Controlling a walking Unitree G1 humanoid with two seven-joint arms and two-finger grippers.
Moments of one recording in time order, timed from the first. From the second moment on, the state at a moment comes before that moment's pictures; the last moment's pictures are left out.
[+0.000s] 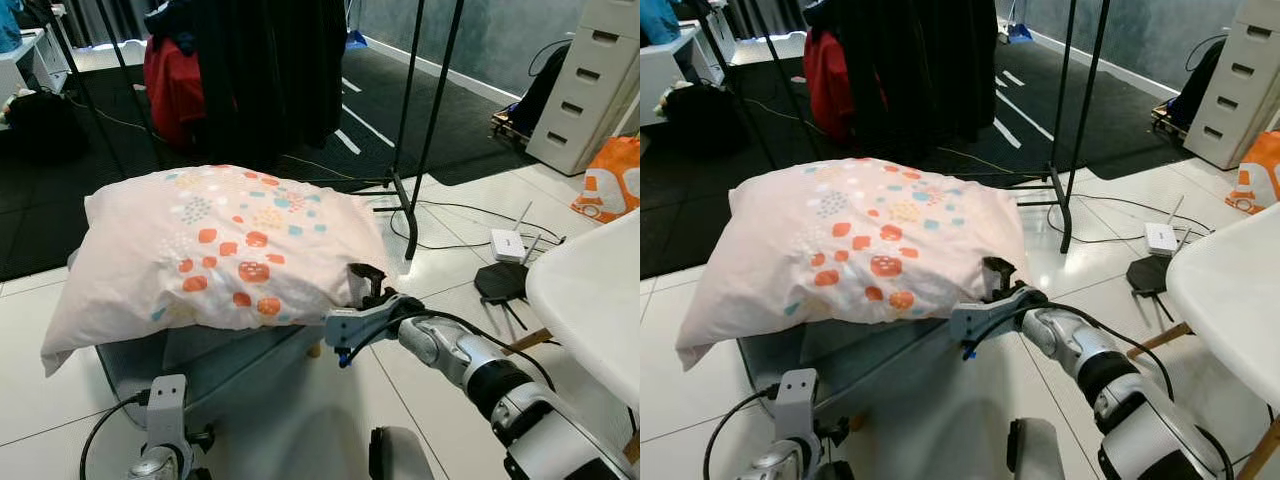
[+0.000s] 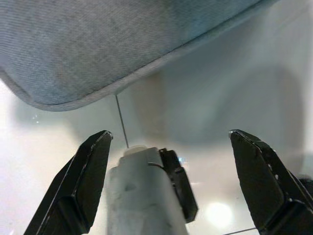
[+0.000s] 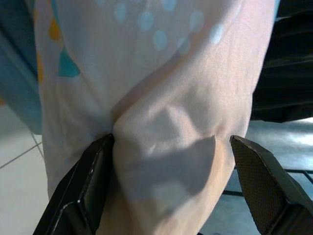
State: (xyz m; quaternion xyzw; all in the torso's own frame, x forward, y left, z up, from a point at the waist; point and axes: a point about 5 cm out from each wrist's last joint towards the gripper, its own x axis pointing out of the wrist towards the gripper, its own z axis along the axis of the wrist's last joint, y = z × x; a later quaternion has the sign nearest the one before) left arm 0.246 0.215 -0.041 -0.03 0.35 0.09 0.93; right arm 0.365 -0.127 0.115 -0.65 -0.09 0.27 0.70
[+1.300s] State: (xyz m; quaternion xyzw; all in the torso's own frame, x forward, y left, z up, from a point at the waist) left arm 0.247 0.238 -0.032 -0.02 0.32 0.10 0.94; right arm 0.377 -0.129 0.134 -0.57 -0.09 0.25 0.78
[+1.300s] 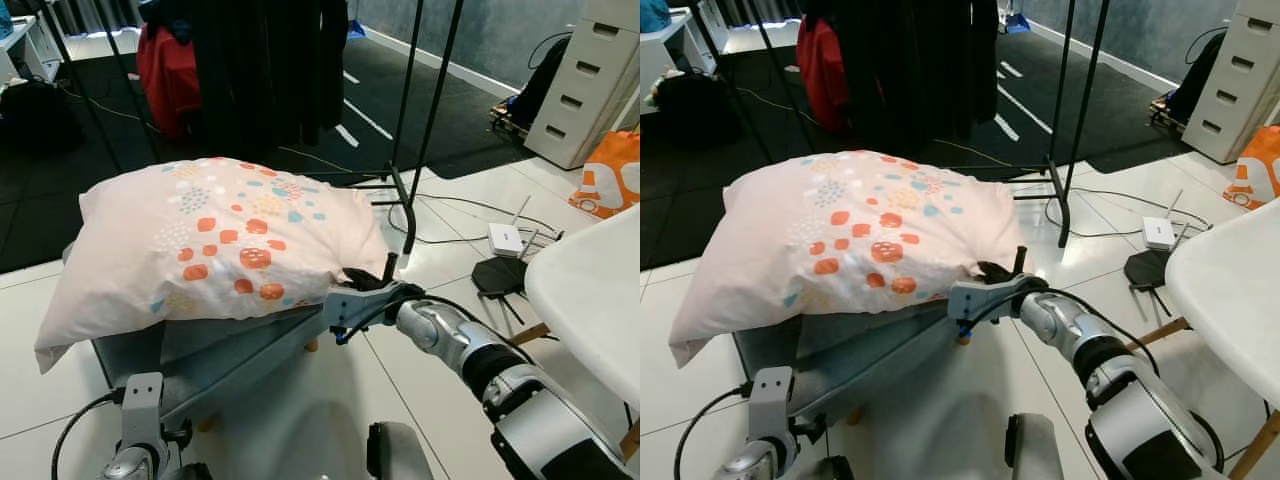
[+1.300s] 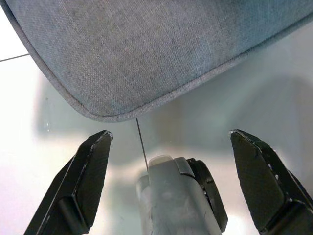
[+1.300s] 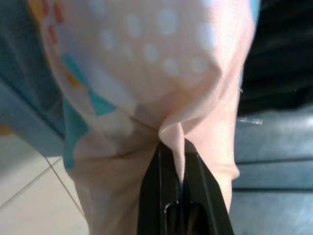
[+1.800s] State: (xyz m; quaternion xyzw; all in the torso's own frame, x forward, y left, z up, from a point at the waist) left arm 0.270 0.239 -0.008 -0.01 0.24 0.11 0.96; right arm 0.398 -0.126 0.200 -0.45 -0.15 0.19 0.86
